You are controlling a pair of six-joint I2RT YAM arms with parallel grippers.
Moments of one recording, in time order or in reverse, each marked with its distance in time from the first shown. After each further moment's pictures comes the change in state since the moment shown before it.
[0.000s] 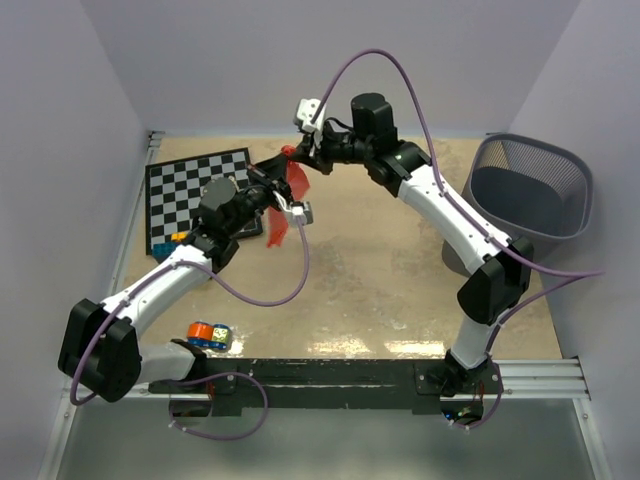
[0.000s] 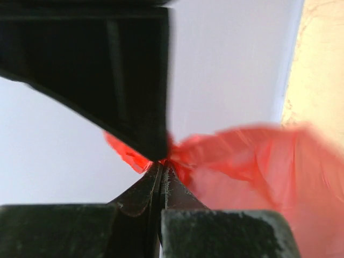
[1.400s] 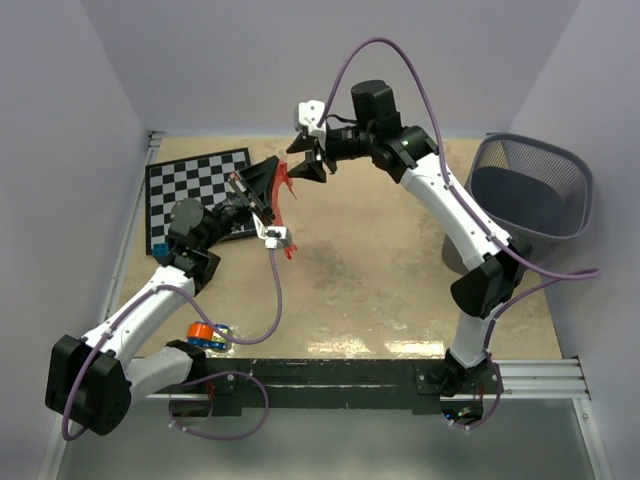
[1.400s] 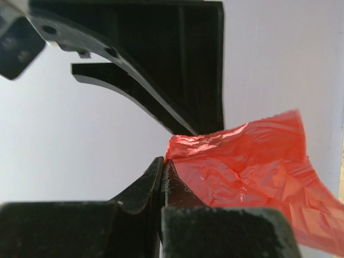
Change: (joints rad) left arm 0.085 -0.181 -0.143 0.169 0.270 0.070; right arm -0.021 0.064 0.218 -0.286 -0.216 -0.200
